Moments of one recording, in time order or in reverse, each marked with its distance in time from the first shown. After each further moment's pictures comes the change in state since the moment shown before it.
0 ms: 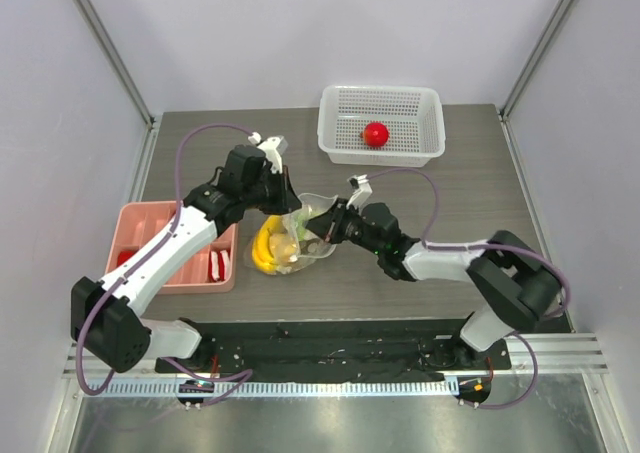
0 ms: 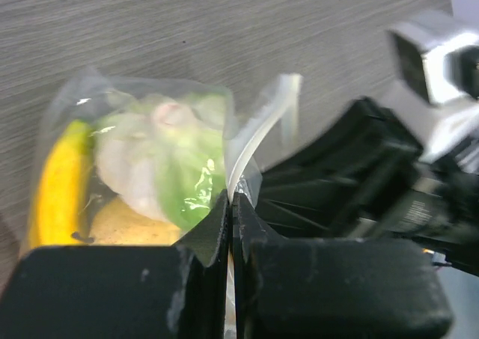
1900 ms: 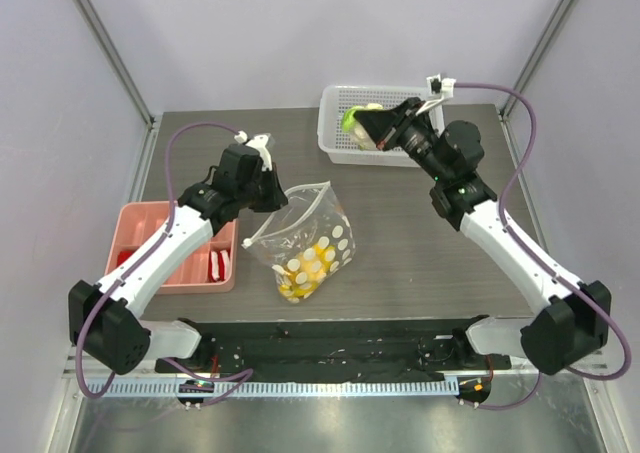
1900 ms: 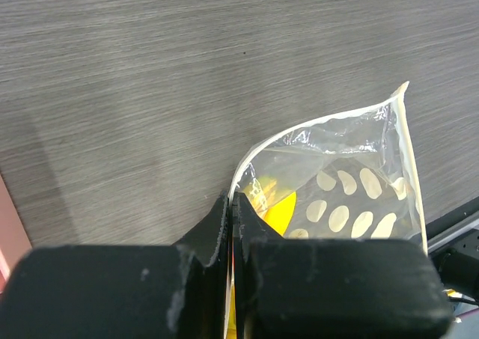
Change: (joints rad) left arm 0.031 -0.015 0.004 -0.052 -0.143 -0.007; right arm -0.355 -0.380 0.452 -0.426 -0.162 -0.230
